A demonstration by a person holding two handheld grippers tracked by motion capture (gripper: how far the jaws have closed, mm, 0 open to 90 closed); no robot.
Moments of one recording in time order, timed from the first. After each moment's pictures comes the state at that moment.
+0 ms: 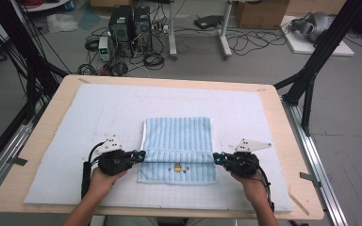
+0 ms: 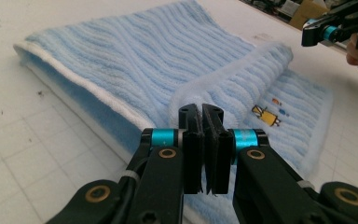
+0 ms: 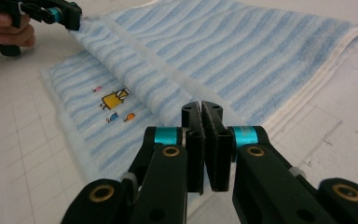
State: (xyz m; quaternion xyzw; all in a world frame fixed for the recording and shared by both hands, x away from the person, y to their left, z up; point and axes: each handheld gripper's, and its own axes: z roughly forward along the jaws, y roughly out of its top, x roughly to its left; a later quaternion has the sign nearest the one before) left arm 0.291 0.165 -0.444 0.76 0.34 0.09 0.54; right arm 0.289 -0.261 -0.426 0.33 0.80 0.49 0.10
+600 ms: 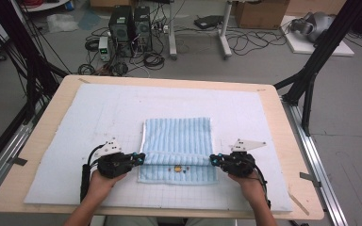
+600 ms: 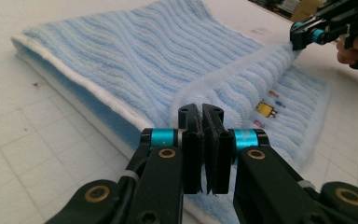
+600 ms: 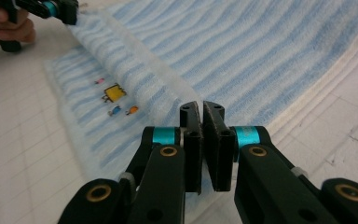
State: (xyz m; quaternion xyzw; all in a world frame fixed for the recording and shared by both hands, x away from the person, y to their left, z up) left arm 0.283 0.164 -0.445 0.77 0.33 0.08 0.54; right arm 0.294 -0.257 -0.436 0.33 0.81 0.48 0.07
